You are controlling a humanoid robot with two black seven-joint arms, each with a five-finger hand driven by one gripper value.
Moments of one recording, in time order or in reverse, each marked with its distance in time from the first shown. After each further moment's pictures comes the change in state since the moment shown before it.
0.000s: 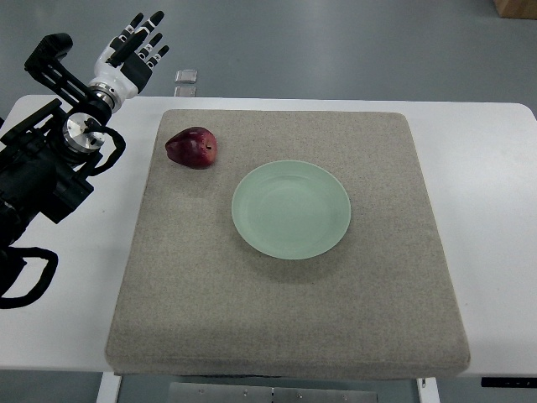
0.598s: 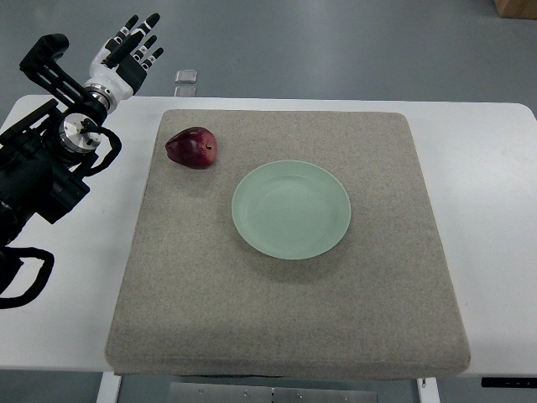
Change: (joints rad) left arm -0.001 0.012 0.028 0.008 0.007 0.012 -0.001; right arm 0.000 0.000 0.000 0.000 0.000 0.000 0.000
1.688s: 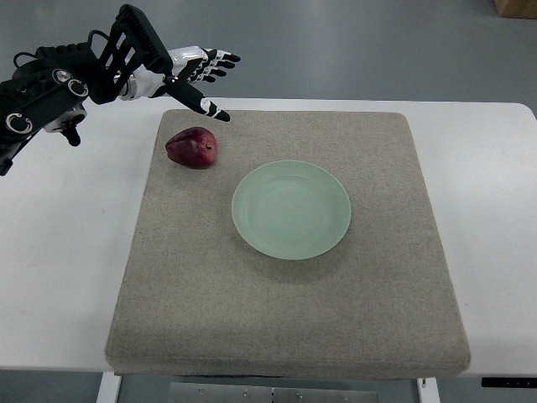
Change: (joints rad) left arm -0.146 0.285 0.388 -0.498 1.061 -0.128 0.003; right arm 0.000 0.000 0.000 0.000 0.000 0.000 0.000
